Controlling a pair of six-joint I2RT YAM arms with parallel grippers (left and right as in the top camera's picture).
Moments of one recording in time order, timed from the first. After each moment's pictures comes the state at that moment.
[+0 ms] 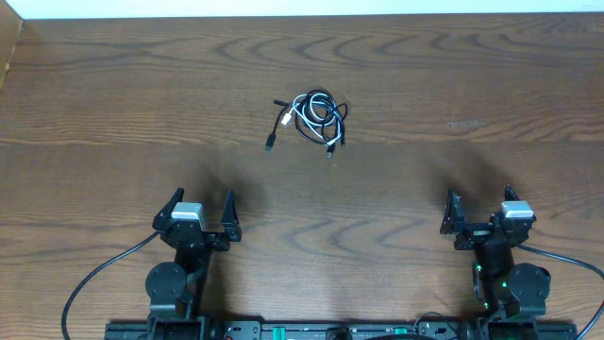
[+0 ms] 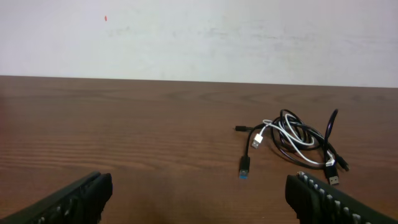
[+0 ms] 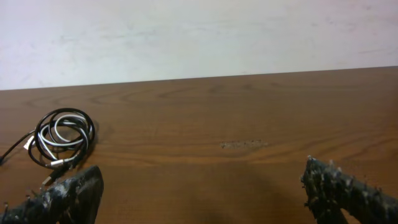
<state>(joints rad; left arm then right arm) -0.01 0.01 0.02 -0.10 0.09 -0.06 0.01 0.01 0.01 -0.07 -0.05 0.09</state>
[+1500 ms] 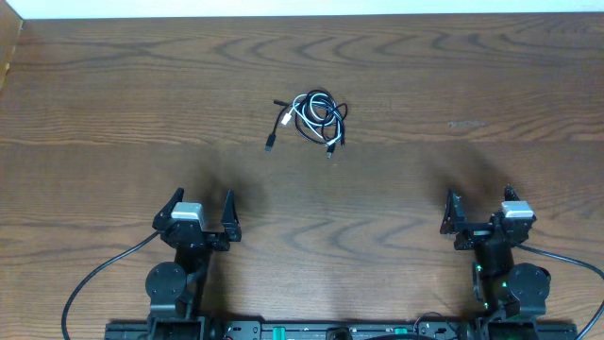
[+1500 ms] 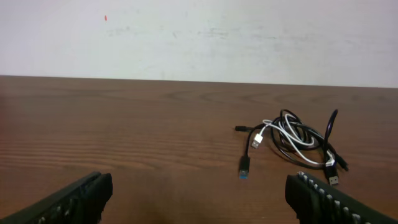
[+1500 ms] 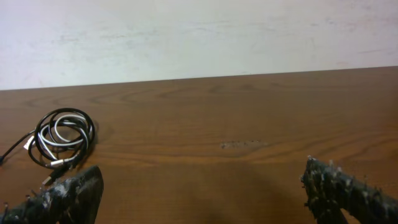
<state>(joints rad) -0.01 0.01 0.02 -0.10 0.09 -0.07 0.01 0.01 0.01 -0.07 -0.05 0.09</state>
